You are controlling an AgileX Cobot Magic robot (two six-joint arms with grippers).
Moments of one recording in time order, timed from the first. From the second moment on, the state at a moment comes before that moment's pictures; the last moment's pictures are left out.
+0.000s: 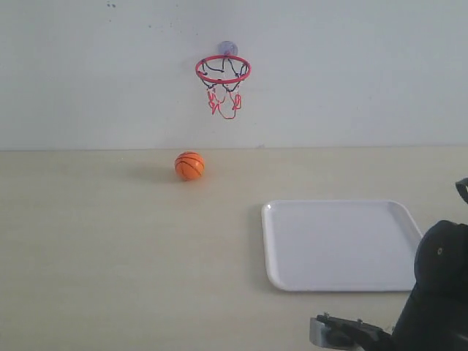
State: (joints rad) left arm -0.02 0.00 0.00 -0.08 0.31 -0.05; right arm 0.49 1.74 -0.61 0.75 0.90 -0.42
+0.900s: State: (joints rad) left arm -0.02 0.00 0.00 -0.08 0.31 -0.05; right arm 0.49 0.91 -0.19 0.77 0.36 -0.42
